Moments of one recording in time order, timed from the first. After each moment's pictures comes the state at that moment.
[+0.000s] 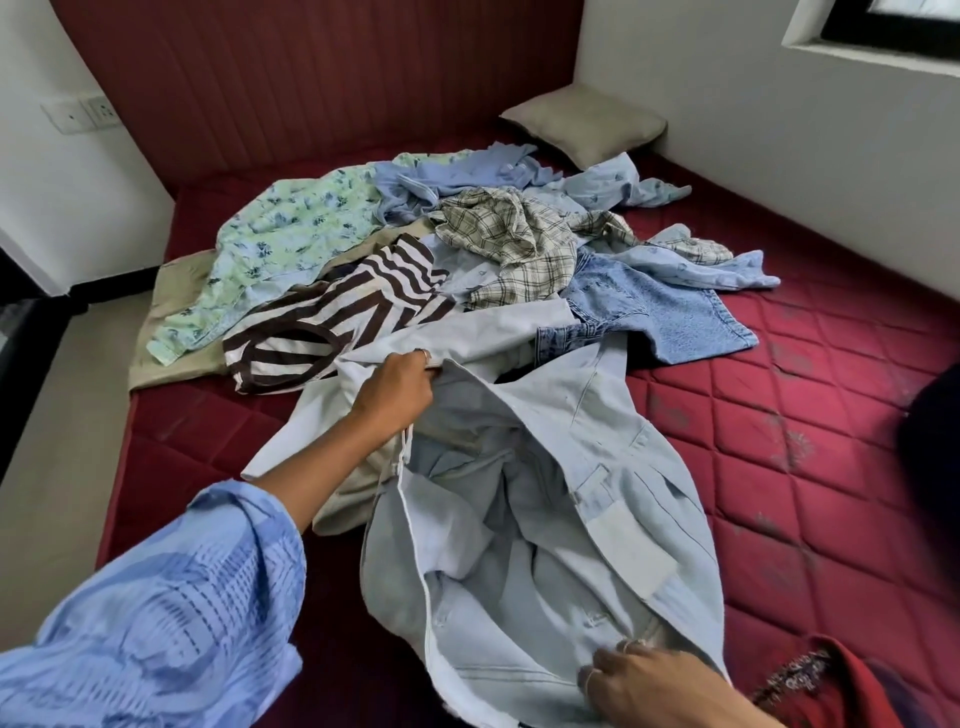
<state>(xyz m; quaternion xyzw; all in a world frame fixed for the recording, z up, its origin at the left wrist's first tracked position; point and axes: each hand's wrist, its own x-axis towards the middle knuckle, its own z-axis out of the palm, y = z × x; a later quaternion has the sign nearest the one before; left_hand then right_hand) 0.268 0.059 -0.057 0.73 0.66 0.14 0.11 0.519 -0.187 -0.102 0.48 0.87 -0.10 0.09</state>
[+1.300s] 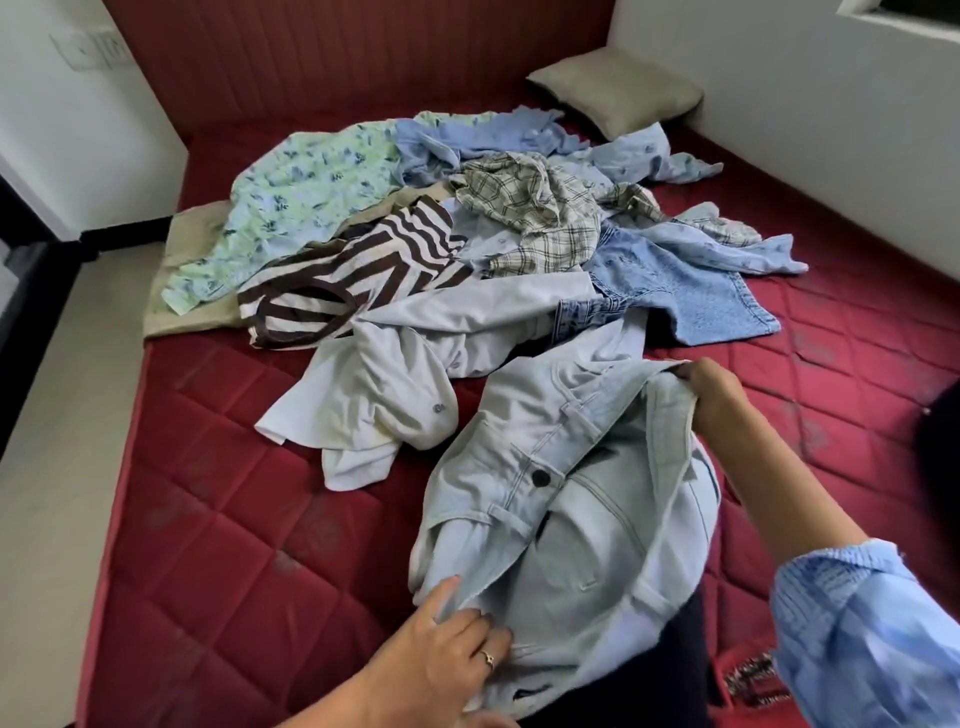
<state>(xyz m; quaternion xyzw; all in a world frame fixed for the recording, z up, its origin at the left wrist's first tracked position) 0.257 -0.186 -0.189 0.94 0.35 -0.02 -0.05 0.601 0.042 -0.107 0.75 0.24 -0.42 -0.46</state>
